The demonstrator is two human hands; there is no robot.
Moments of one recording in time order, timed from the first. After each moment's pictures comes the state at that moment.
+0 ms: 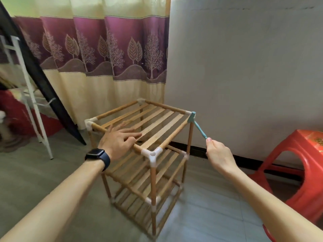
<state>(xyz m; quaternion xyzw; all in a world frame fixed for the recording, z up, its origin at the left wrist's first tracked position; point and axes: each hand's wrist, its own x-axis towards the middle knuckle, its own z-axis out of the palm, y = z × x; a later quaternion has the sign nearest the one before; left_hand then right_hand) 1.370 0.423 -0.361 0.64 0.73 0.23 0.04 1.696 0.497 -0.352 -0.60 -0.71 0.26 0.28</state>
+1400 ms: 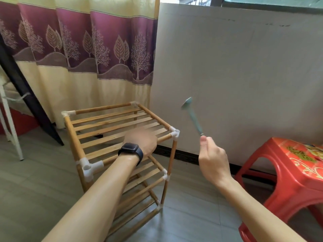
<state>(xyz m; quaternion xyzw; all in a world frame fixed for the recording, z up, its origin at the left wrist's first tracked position) 1.497 0.511 -0.361 0.57 0.82 0.11 0.03 1.726 0.489 -0.341 -0.57 -0.72 0.17 0.35</state>
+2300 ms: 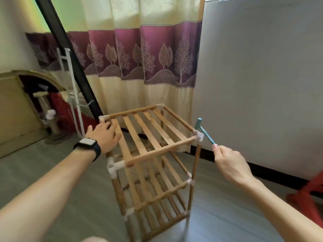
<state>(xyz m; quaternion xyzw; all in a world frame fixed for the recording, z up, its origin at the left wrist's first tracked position) 1.282 0.365 -0.320 0.45 0.89 -0.01 -0.05 1.650 0.491 -0.355 -0.55 -0.78 0.22 0.22</state>
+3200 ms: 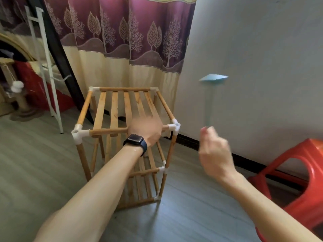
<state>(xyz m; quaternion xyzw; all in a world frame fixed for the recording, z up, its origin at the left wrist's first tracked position) 1.449 0.439 -0.363 0.54 0.83 0.13 -0.04 1.671 0.439 -0.338 -0.45 -0.82 0.15 0.32</state>
